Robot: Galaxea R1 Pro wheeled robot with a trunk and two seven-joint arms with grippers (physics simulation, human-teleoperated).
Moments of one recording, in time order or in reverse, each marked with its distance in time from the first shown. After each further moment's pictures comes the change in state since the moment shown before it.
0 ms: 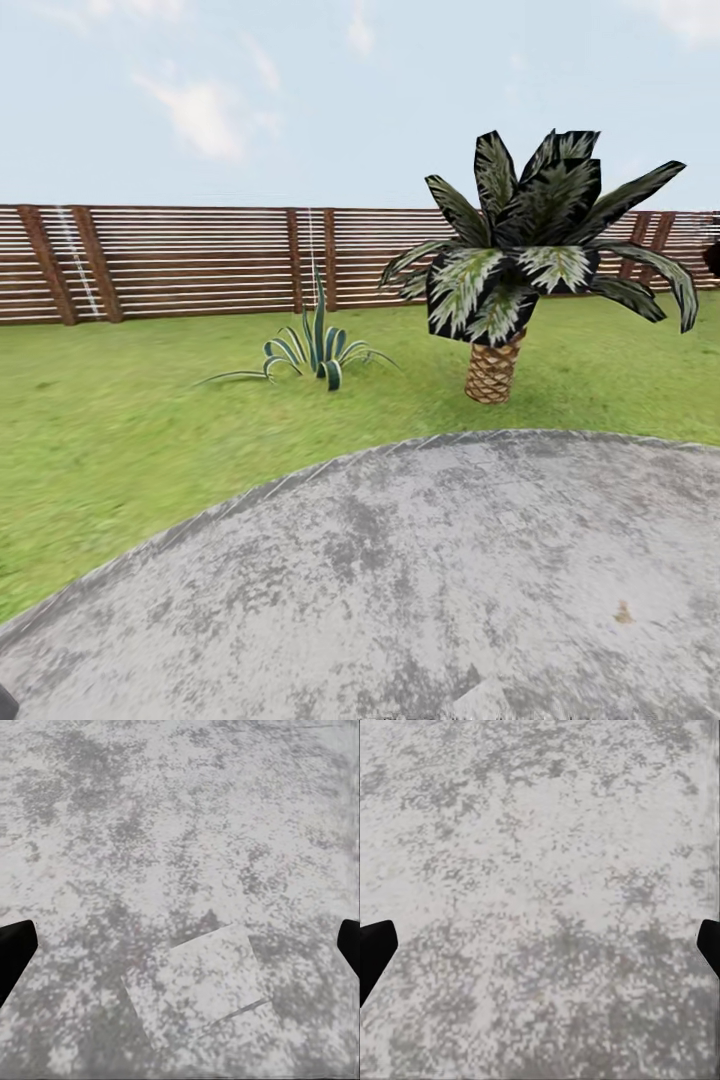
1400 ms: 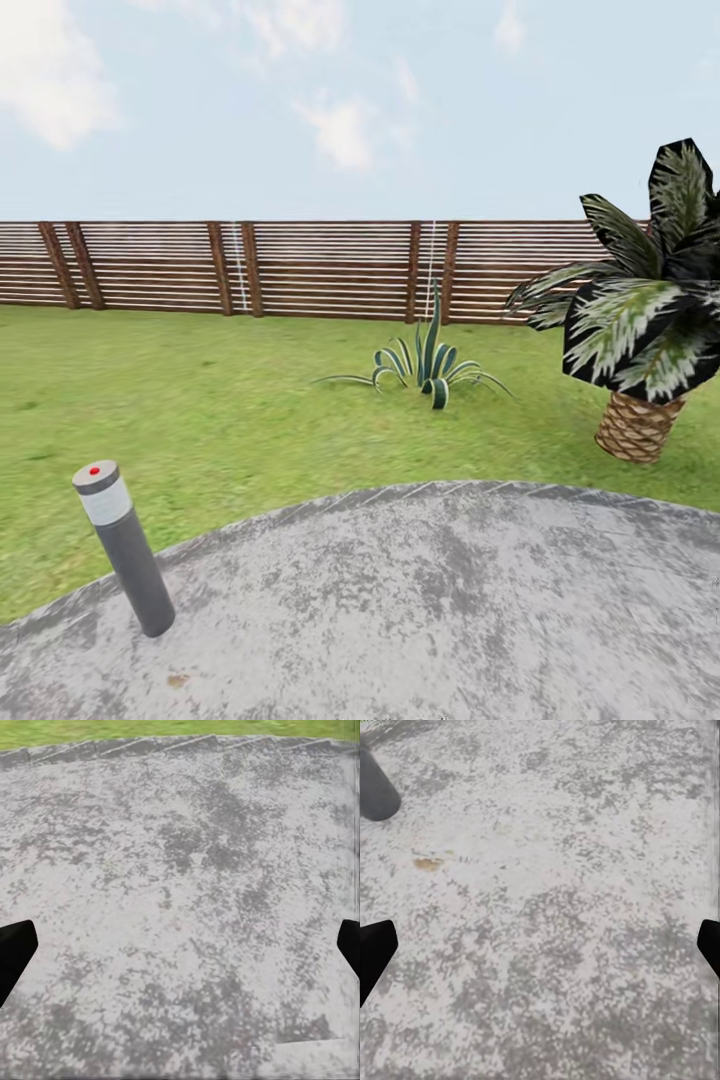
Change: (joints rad) left arm 0.000 0.000 -0.001 0.000 -0.001 0.000 0.000; right arm 0.000 0.000 0.001 0.000 0.002 0.000 0.002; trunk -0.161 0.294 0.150
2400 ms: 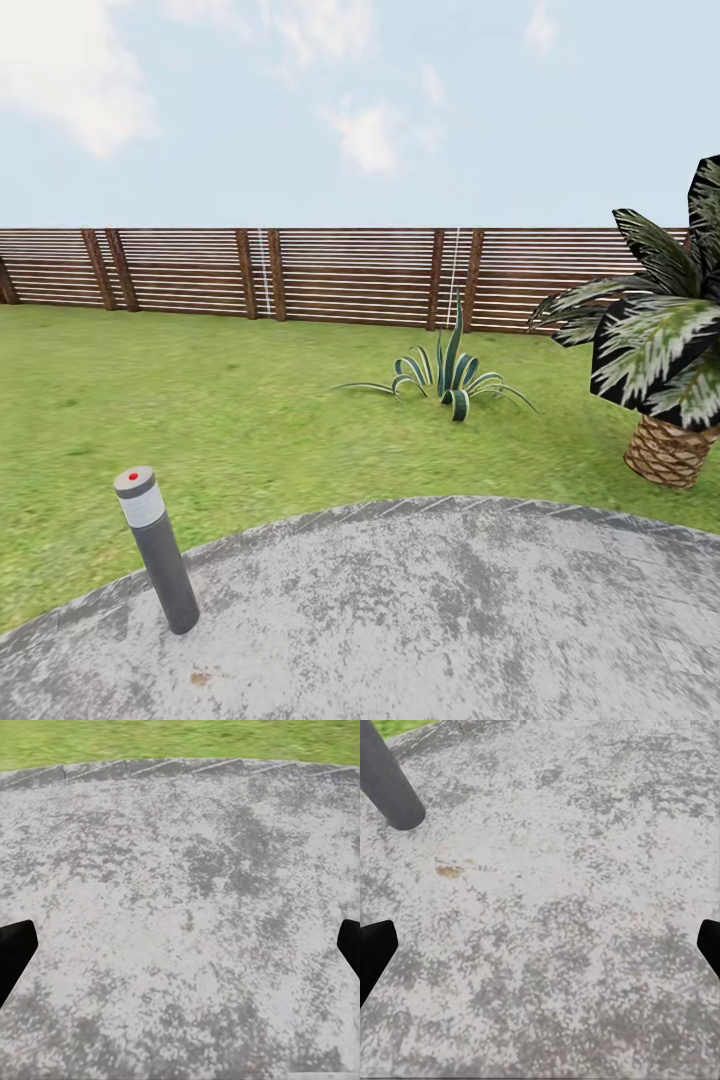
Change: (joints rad) left arm 0.000 -0.004 -0.036 -0.003 0.000 -0.002 -0.003; right arm 0.000 0.000 0.002 0.000 0.001 0.000 0.003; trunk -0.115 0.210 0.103
